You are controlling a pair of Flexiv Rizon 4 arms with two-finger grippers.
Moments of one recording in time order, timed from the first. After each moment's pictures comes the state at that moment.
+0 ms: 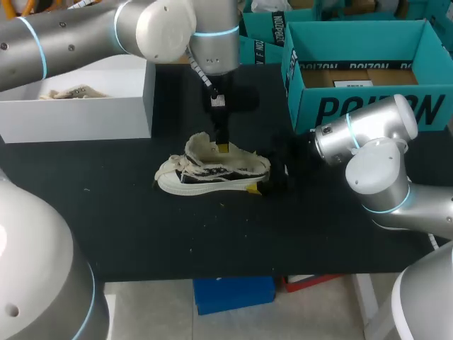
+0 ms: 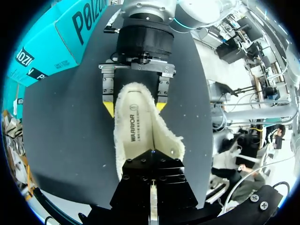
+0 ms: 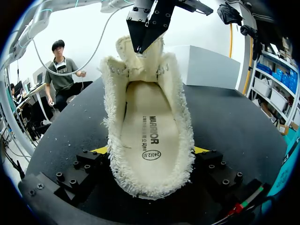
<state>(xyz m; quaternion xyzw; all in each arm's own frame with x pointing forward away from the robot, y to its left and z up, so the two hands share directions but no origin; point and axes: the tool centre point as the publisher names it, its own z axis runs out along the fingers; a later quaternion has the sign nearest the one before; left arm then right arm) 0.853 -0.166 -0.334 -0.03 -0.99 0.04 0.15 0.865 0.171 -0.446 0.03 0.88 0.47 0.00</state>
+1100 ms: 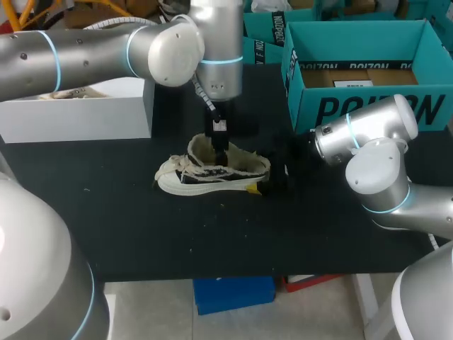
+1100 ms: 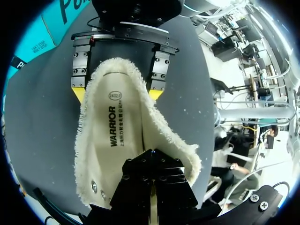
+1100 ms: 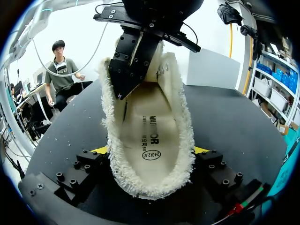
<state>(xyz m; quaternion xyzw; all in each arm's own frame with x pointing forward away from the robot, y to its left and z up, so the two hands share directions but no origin) 0.825 -0.161 -0.388 -0.02 -0.98 0.01 0.20 0.865 0.171 -0.446 0.03 0.88 0.47 0.00</state>
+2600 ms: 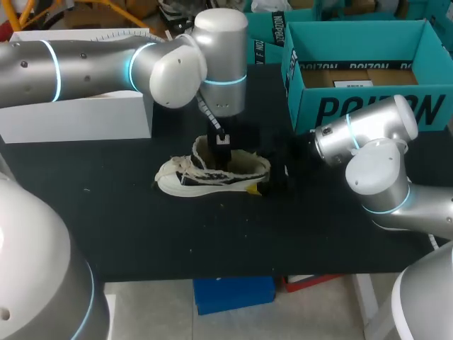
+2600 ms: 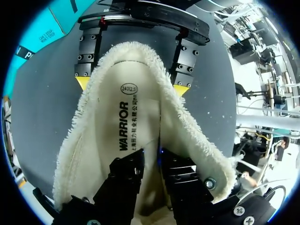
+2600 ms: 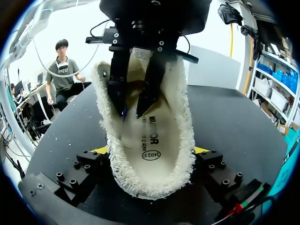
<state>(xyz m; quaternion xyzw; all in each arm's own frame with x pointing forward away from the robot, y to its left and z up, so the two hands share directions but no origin) 0.831 -0.162 -0.417 0.02 -0.99 -0.01 0.13 0.863 0.171 -0.447 0.03 0.88 0.47 0.00</state>
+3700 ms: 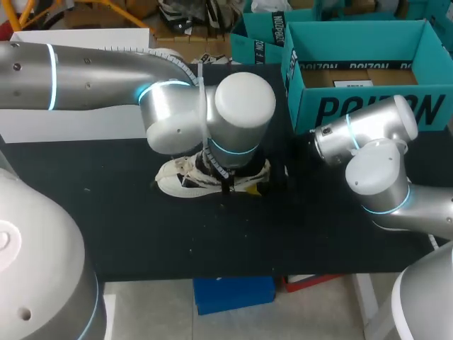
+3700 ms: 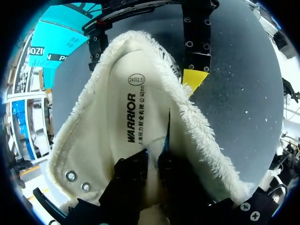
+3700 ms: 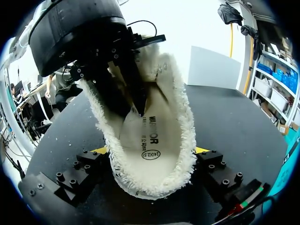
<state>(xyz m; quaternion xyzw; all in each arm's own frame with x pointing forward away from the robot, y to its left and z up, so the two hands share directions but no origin) 0.846 -0.154 -0.427 0.05 -0.98 -0.06 -0.16 0.863 0.171 -0.447 0.03 0.88 0.47 0.00</state>
